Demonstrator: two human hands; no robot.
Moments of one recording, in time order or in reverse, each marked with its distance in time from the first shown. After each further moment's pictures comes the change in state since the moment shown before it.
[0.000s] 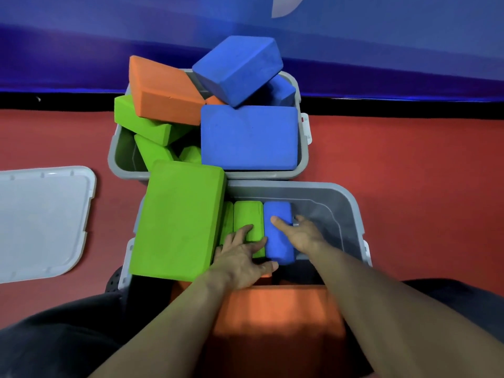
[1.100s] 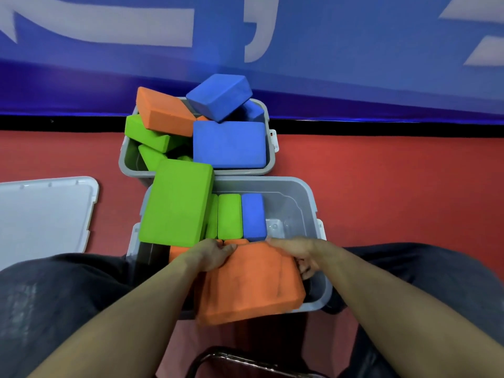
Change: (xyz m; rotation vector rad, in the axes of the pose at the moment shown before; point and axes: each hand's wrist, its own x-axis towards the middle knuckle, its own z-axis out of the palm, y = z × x) left_hand -0.076 -0.008 0.007 -0.069 -0.006 -0.190; right_hand -0.162 0.030 -0.056 -0.112 -0.304 0.295
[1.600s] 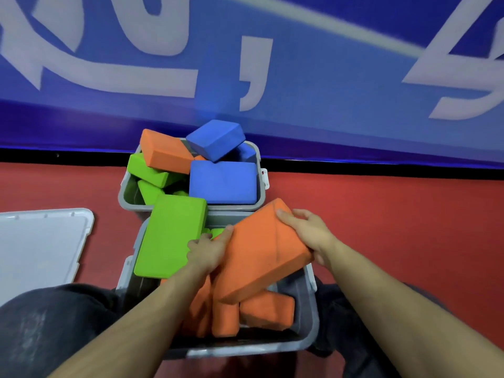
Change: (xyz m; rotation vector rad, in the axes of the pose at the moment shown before) left_hand -0.036 0.072 -0.045 -0.557 0.360 -0.082; right_hand -0.080 -0.044 -0.062 0.431 0.340 -0.562
